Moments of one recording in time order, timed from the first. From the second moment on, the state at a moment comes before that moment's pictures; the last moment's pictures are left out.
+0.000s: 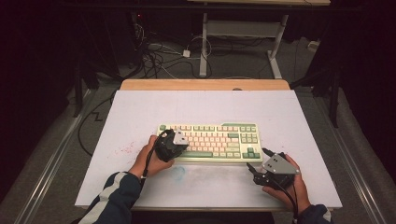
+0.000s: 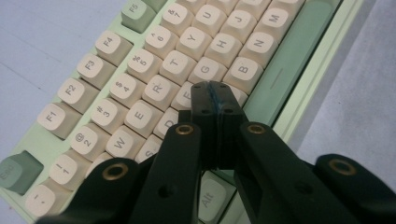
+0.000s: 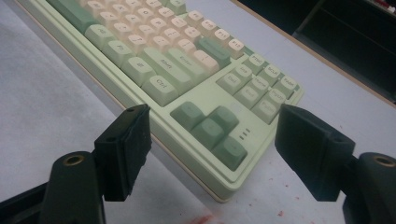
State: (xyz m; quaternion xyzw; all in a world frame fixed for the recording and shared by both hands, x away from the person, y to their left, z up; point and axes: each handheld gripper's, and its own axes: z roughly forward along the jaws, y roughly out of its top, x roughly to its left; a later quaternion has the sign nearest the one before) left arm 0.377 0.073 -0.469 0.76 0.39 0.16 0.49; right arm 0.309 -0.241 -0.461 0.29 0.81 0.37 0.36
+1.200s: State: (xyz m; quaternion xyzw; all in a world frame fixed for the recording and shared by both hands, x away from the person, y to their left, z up) left arm 0.347 0.136 -0.456 0.69 0.39 0.26 0.55; right arm 0.307 -0.243 -0.459 0.29 0.81 0.37 0.36
